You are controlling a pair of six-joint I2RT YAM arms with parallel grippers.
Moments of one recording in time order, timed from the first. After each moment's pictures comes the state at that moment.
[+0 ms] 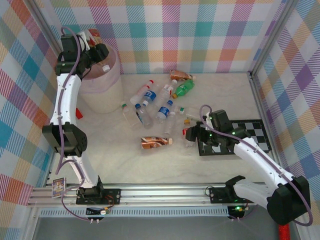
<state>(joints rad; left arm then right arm) 0.07 1.88 2.11 -0.64 0.29 -0.40 0.44 1.05 0.78 -0.67 -0.29 0.55</state>
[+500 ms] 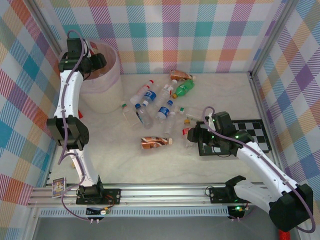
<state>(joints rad) 0.08 2.01 2.20 -0.85 0.12 -0.28 0.44 0.98 0.76 -0.68 -0.27 0.56</state>
